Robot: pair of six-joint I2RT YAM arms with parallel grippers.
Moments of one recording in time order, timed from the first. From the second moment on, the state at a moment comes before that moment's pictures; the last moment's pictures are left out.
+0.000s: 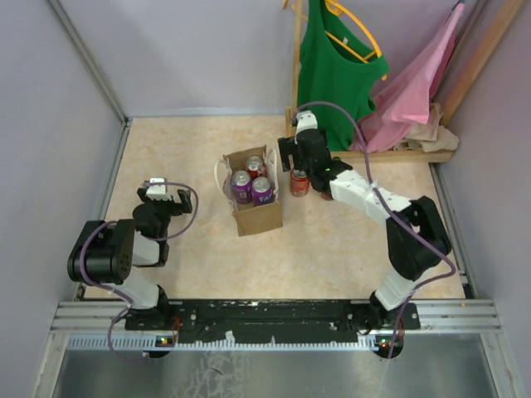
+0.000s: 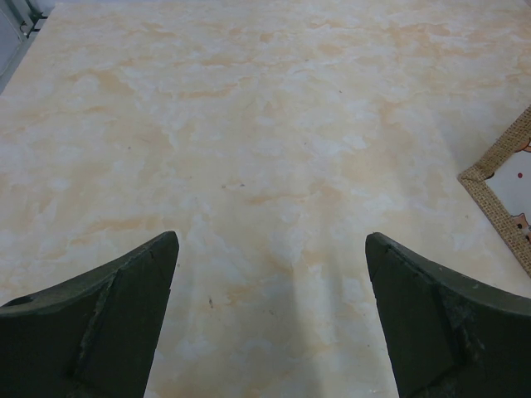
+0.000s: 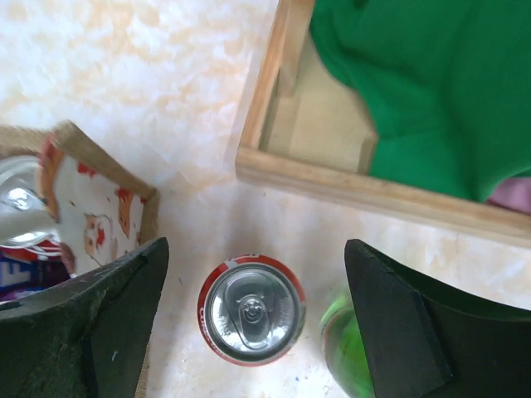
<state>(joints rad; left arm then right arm) 0.02 1.58 0.20 1.32 0.09 -0.01 0.56 1.68 1.20 -0.01 0.31 0.09</state>
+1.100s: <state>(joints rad) 0.02 1.58 0.20 1.32 0.09 -0.01 0.93 1.56 1.42 -0.24 0.16 -0.04</state>
